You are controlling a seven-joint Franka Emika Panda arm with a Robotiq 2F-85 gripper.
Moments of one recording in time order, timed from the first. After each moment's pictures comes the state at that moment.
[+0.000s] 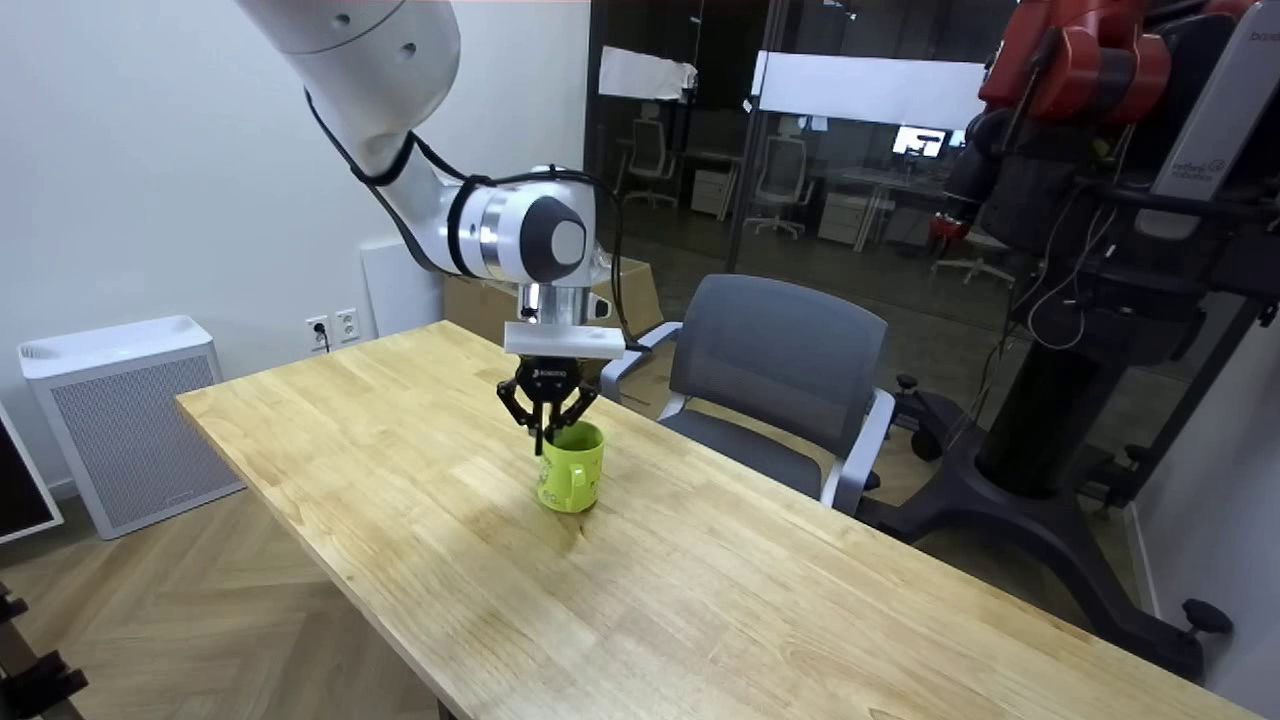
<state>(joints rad) 0.05 0.84 0.10 -1.52 -0.20 2.17 -0.57</state>
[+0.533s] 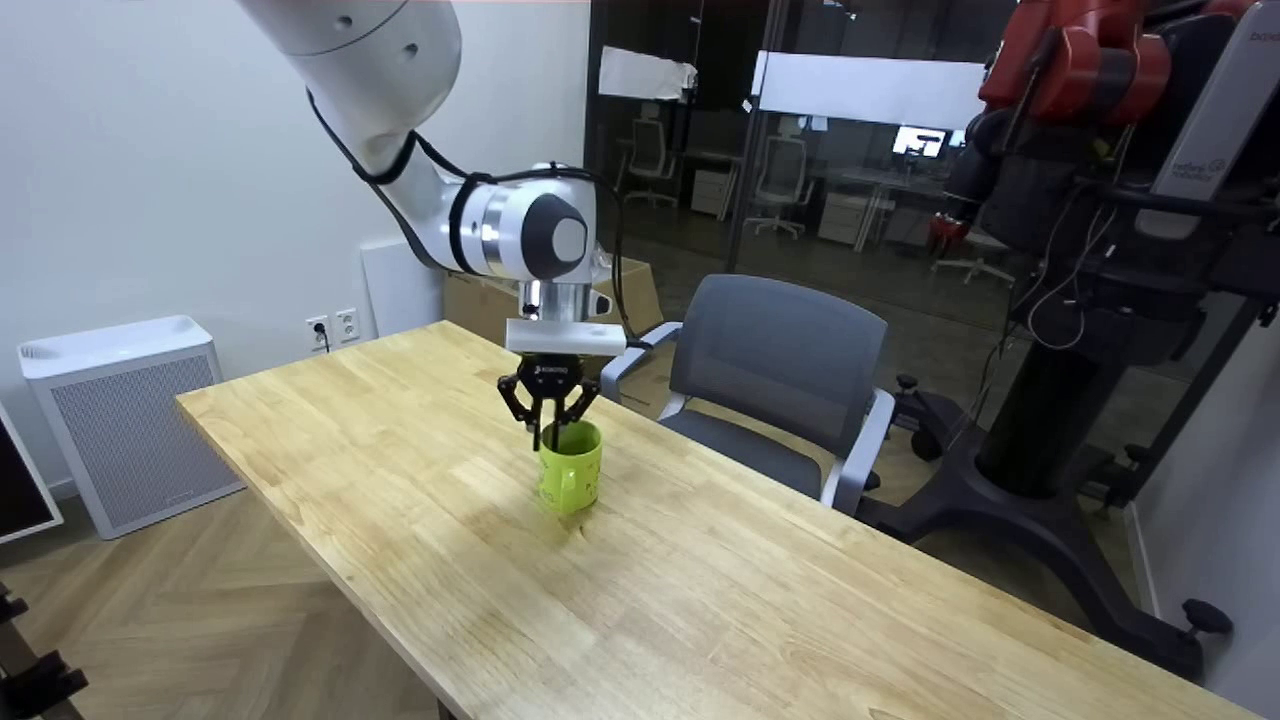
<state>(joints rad) 0.05 0.85 0.10 -1.51 -0.20 2.17 -0.57</state>
